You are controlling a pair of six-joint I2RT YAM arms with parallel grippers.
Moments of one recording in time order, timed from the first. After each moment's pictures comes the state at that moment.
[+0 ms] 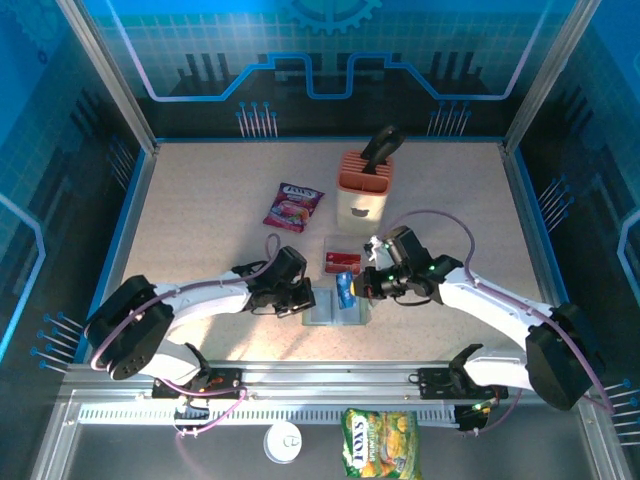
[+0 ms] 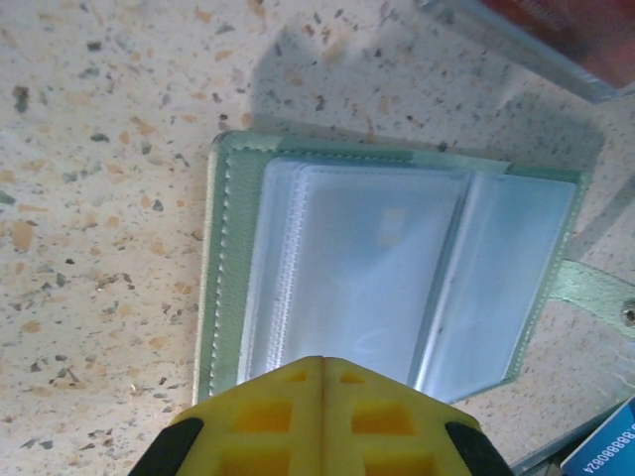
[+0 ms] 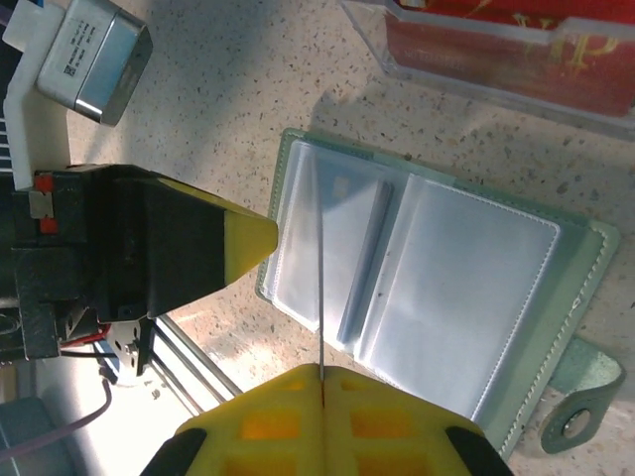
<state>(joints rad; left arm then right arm) -0.75 1.44 0.66 -0.27 0.23 -1.08 0.61 1.24 0.71 -0.43 -0.49 0.58</state>
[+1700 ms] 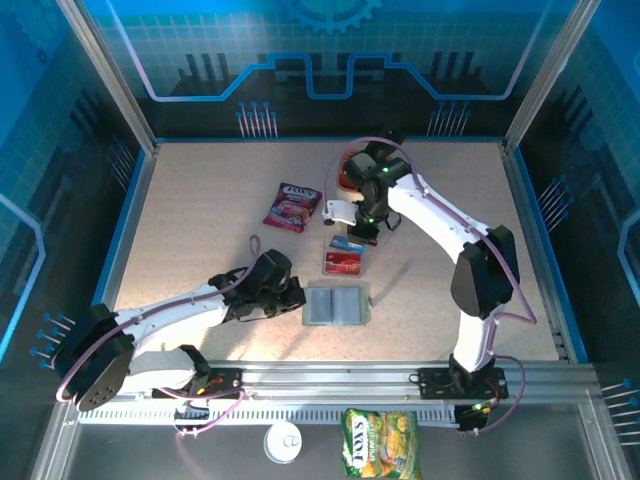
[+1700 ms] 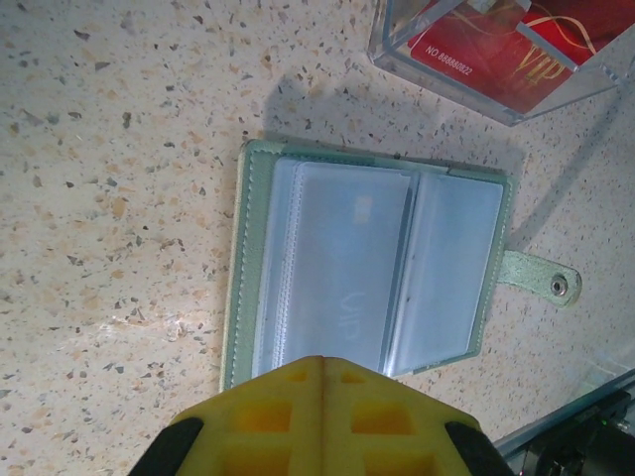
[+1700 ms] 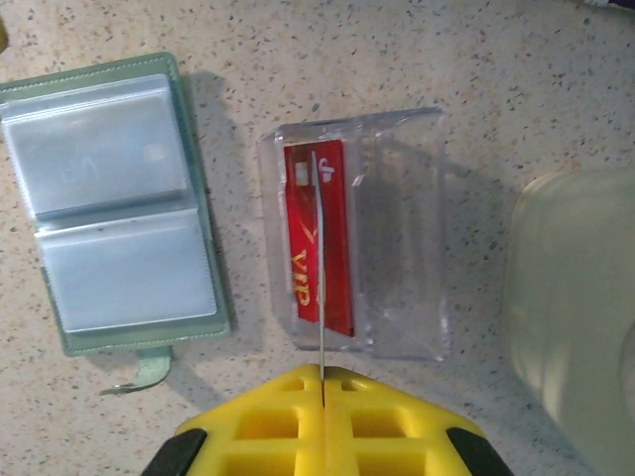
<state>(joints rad) -0.75 1.22 0.58 -0.31 0.16 -1.08 0.56 1.89 1.72 -1.23 -0.21 -0.82</state>
